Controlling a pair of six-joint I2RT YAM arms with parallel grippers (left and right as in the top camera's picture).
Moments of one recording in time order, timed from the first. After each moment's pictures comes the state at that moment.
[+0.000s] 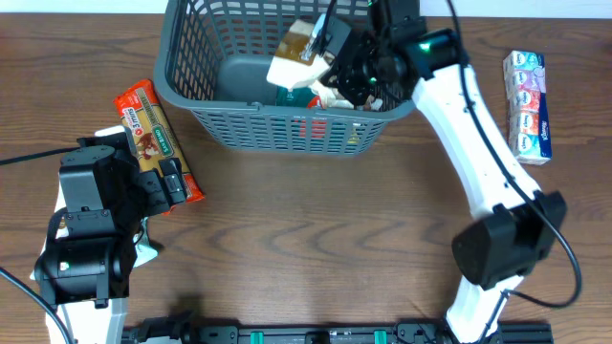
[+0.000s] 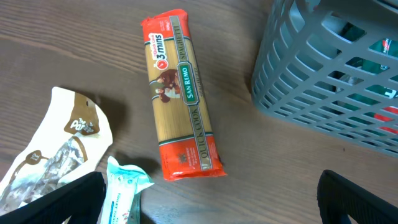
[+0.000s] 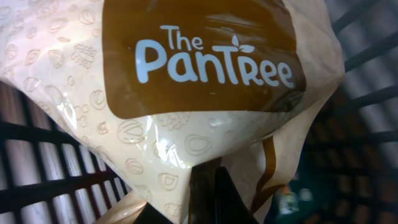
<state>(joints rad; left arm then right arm) 0.07 0.90 1.00 -0.89 -0.04 -0.17 0.36 1.97 1.95 -0.96 -0.39 -0.62</state>
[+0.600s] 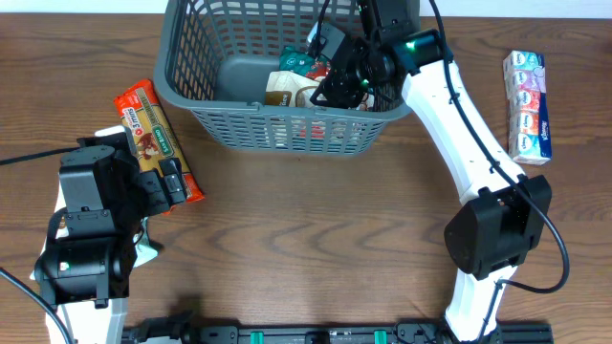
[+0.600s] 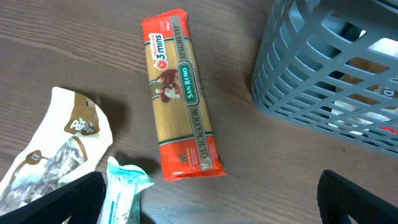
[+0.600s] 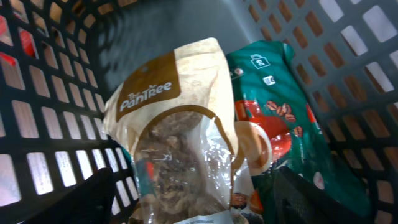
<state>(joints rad) 0.07 0.90 1.00 -0.89 -0.04 -0.17 0.36 2.03 1.96 -0.94 -0.39 -0.59</state>
